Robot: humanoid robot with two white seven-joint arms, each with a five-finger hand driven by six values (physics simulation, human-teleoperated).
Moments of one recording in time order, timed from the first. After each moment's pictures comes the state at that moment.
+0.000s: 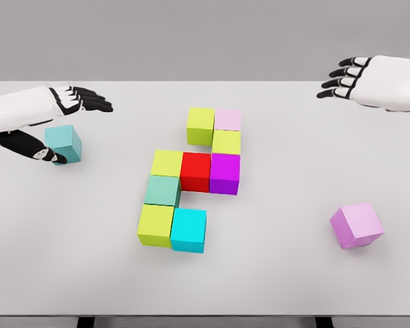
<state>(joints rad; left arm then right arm) -0.50 1.02 -0.41 -1.64 0.14 -0.61 -0.61 -0.76 -1.03 0.51 -1.69 0.60 -0.61 0.61</state>
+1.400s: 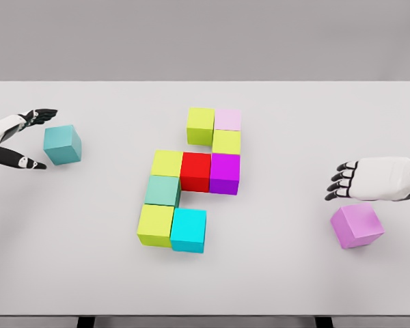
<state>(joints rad) -0.50 0.80 -0.43 -0.93 0.27 -0.50 -0.61 -0.75 -1.21 0.93 -1.76 0.57 -0.61 0.61</state>
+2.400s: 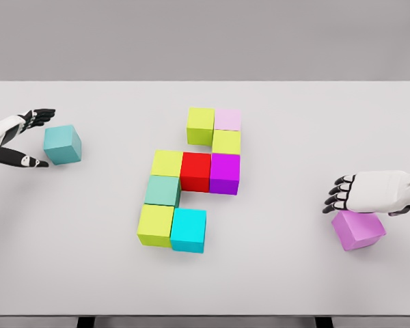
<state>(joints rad) -0.53 0.76 -0.44 -0.83 0.30 -0.50 -0.61 -0.71 -1.21 0.97 -1.76 0.54 -0.59 0.60</state>
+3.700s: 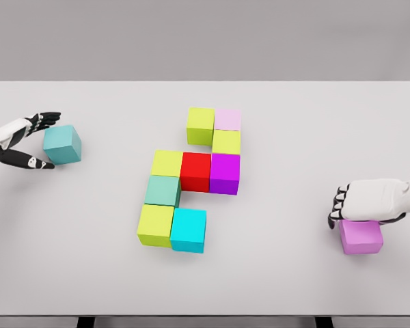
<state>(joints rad) -0.56 0.72 -0.47 -0.76 0.30 -0.50 -0.61 -0.67 -1.20 0.95 -1.76 0.48 -0.61 0.61</state>
